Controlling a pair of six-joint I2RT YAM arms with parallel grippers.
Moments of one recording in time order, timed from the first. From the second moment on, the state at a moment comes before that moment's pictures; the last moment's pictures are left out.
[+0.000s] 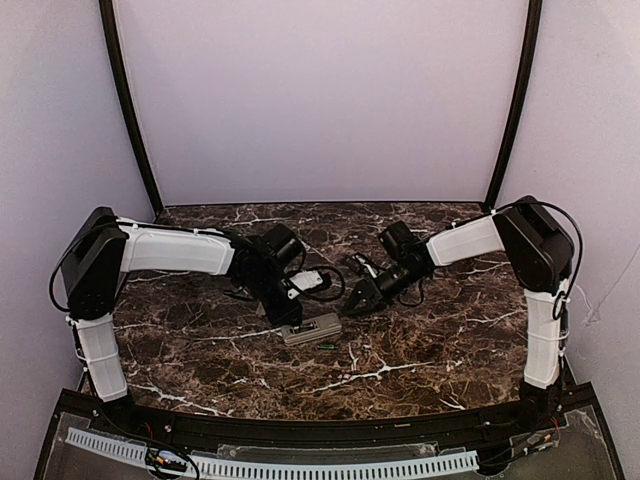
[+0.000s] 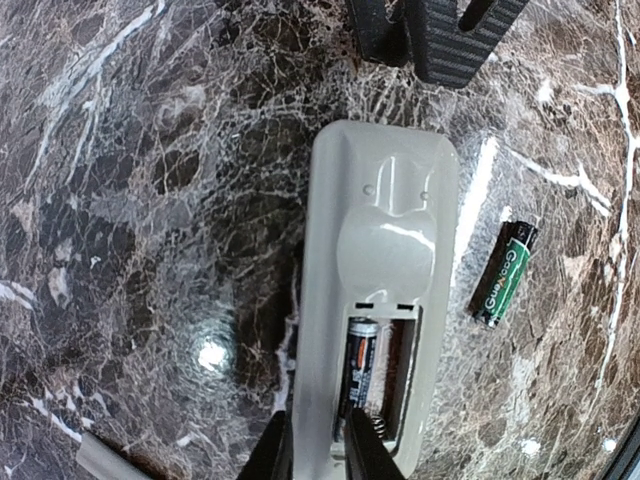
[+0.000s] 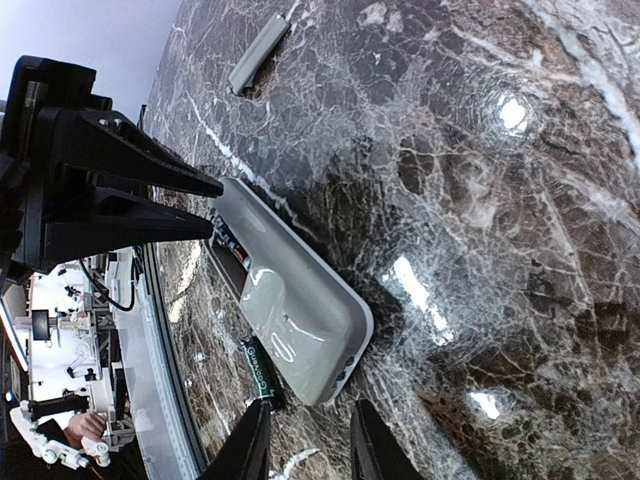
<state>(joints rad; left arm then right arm) -0.82 1.90 1.31 -0.62 0.17 0.28 0.60 2.06 1.24 -0.32 -0.94 0.15</state>
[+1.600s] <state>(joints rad) -0.94 1.78 1.40 -0.65 0.14 0.31 0.52 1.84 1.14 -0.29 -0.90 0.16</state>
